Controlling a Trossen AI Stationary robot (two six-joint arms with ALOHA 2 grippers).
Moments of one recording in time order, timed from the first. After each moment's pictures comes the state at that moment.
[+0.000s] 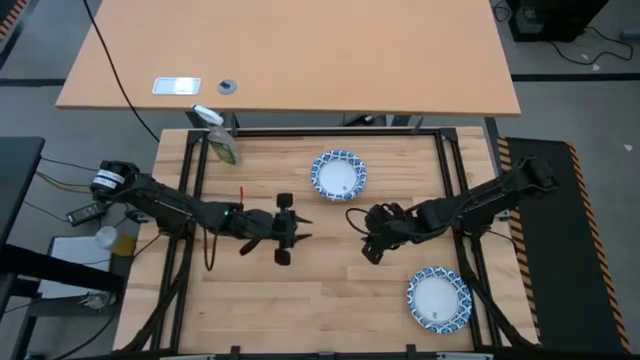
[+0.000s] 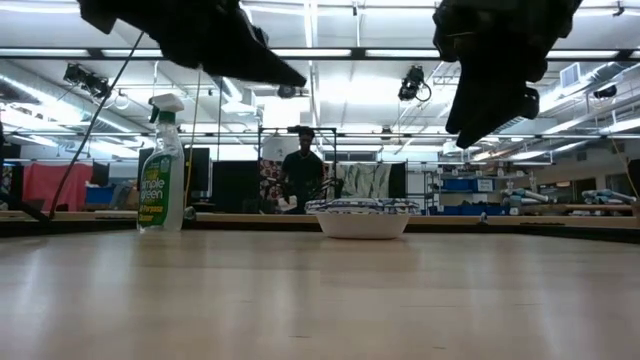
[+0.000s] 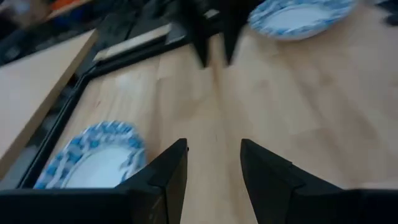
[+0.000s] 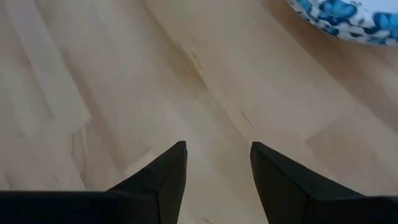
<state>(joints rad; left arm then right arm) -0.24 1.38 0.74 0.23 -0.34 0.22 0.31 1.41 0.94 -0.60 0.30 0.90</state>
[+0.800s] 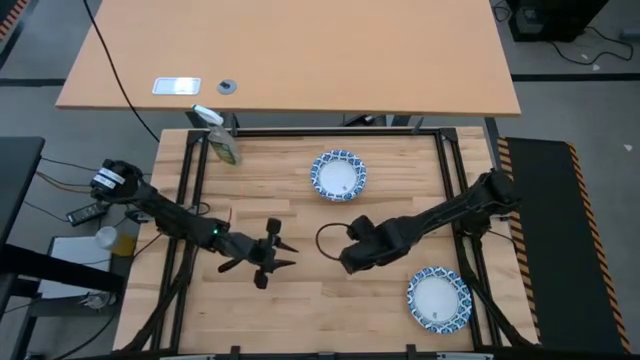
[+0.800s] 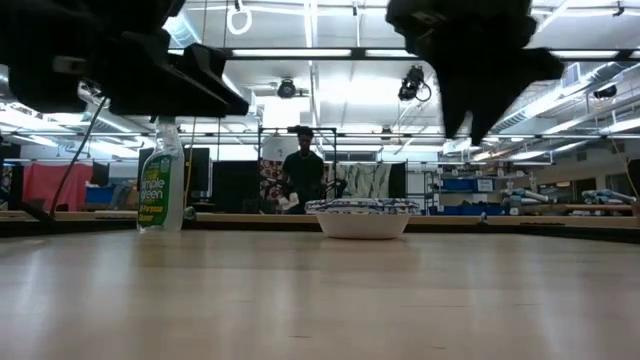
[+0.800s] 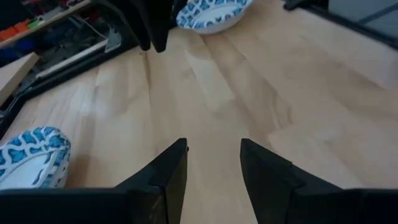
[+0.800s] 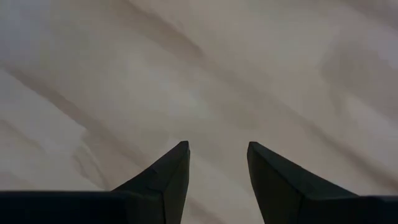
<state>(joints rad) -0.43 1.38 0.48 0.51 -0.32 0.25 0.36 1.78 1.42 -1.06 0.23 1.35</state>
